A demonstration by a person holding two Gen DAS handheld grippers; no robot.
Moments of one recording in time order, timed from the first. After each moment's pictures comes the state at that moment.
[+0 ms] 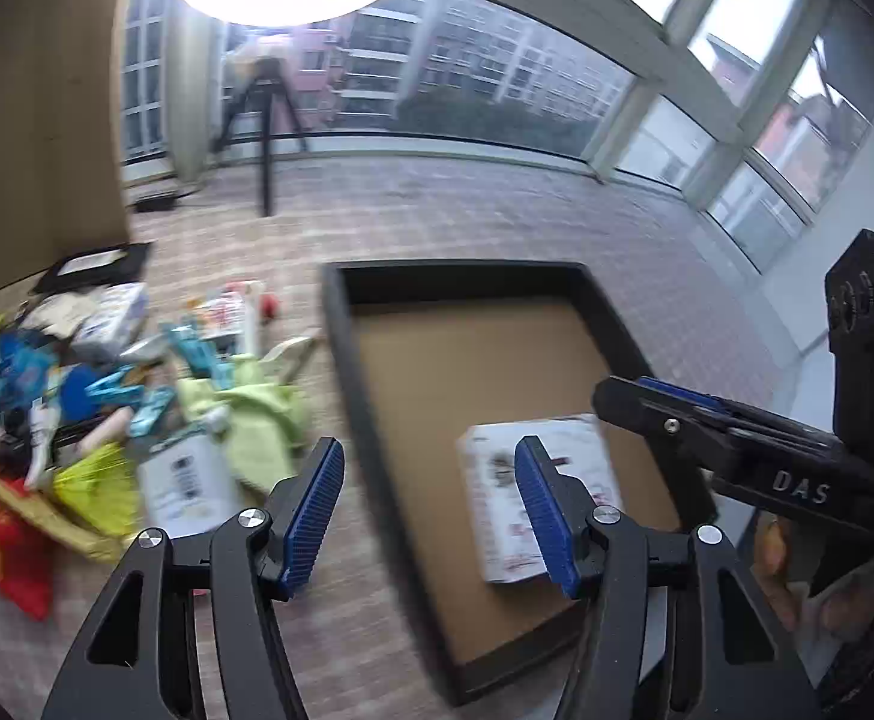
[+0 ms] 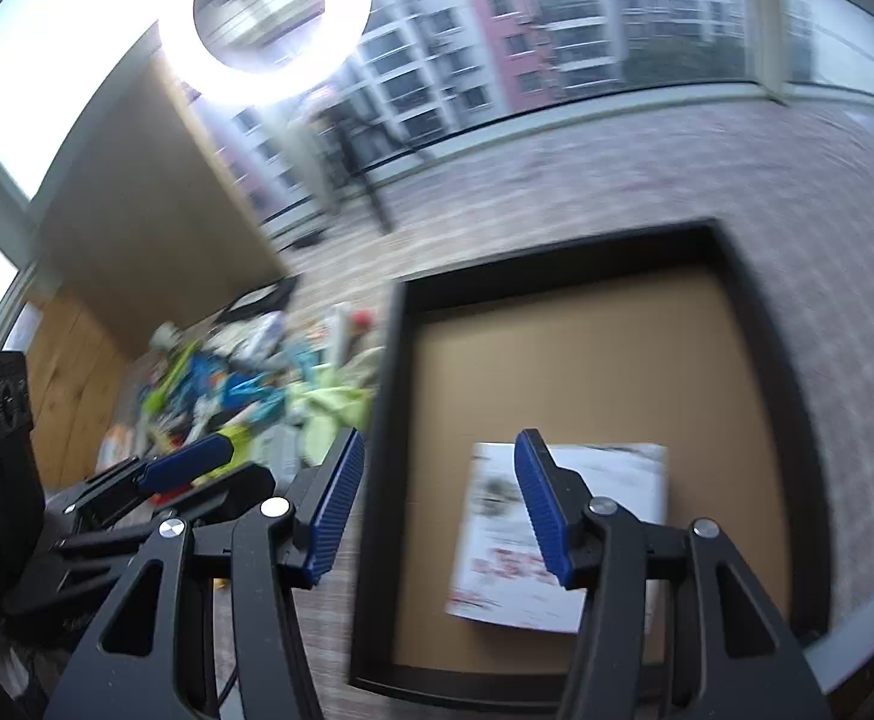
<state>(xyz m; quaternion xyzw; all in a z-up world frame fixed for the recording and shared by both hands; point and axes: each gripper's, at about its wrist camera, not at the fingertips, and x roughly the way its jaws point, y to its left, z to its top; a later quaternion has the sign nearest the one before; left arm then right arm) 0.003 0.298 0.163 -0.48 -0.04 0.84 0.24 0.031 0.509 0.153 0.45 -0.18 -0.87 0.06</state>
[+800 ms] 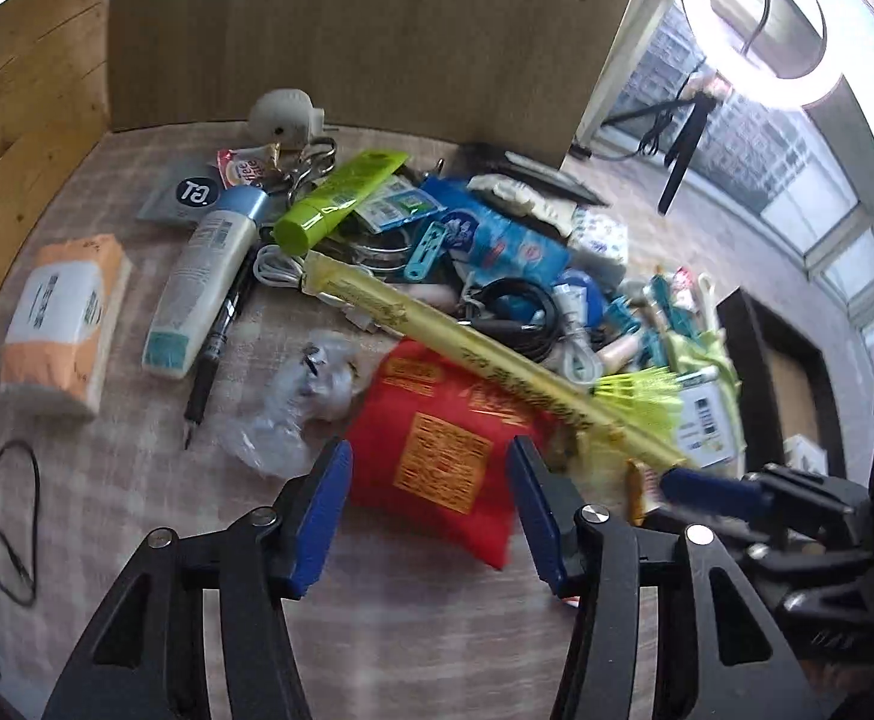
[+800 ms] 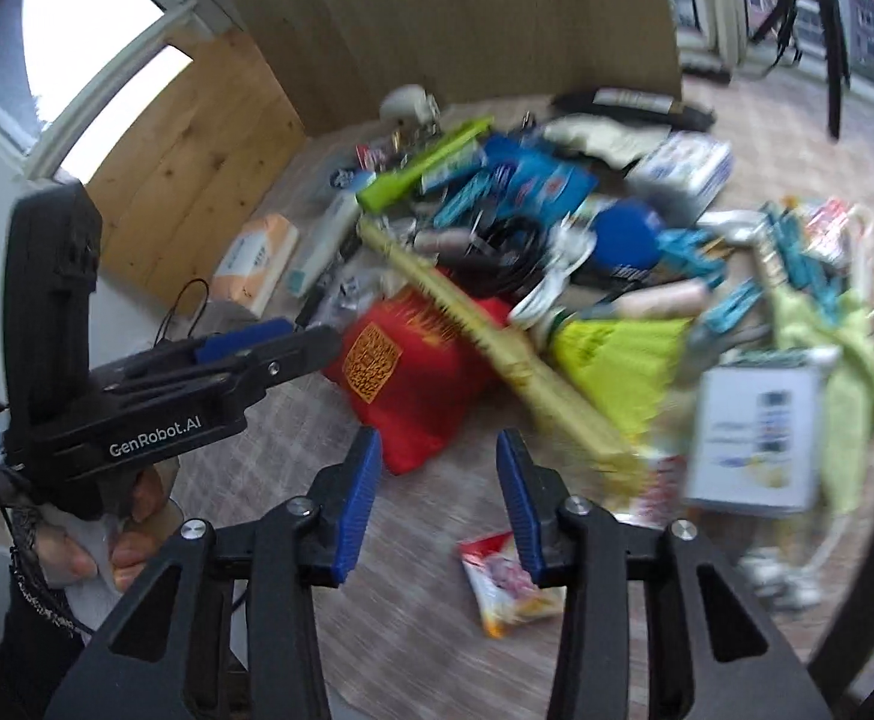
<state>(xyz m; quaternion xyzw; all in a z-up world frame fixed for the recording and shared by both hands) -0.027 0.013 0.085 -0.53 -0.09 0.84 0.07 -0.029 0.190 0.072 0.55 -0.08 -0.78 0.30</state>
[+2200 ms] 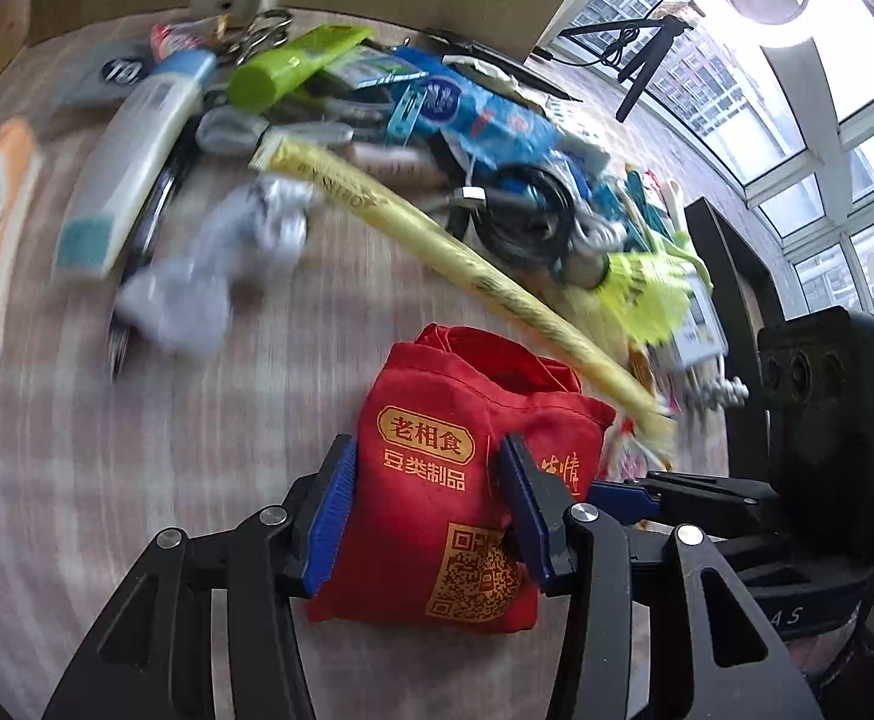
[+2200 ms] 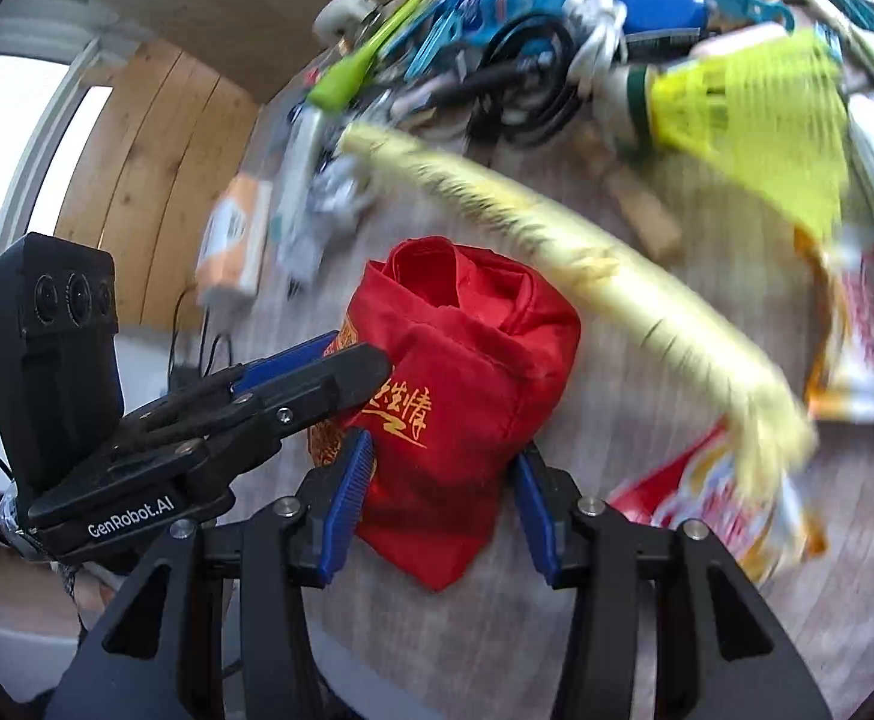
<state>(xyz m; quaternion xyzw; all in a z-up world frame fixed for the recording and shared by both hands) 0.001 -0.012 0.035 -0.59 -0.14 0.78 0.17 -0.001 0.158 0.001 0.63 -0.21 -0.70 0.27</state>
